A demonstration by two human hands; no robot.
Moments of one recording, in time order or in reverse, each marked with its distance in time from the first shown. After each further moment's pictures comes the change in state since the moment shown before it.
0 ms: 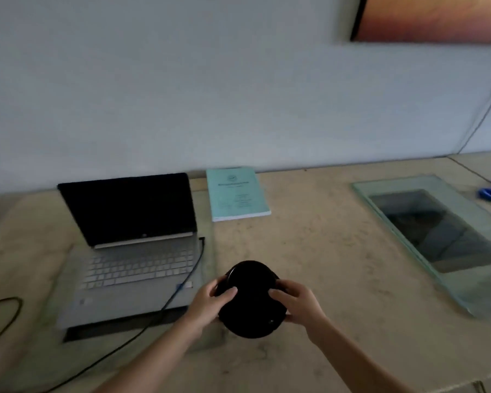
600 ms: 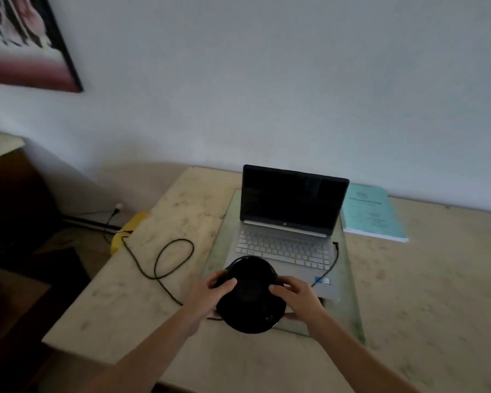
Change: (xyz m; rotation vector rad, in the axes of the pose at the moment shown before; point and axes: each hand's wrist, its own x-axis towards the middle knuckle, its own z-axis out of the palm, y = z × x) left_hand -0.152 -0.076 -0.263 -0.267 0.376 -0.022; right_hand -0.060 -0.030 0.296 -0.208 -0.338 -0.085
